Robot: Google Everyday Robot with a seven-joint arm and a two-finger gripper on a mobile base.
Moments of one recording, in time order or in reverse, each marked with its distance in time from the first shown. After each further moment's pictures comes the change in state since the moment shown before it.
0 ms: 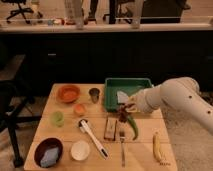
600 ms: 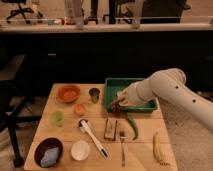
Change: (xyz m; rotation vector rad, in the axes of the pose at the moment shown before) arm -0.011 -0.018 0.011 -0.004 -0.003 -0.021
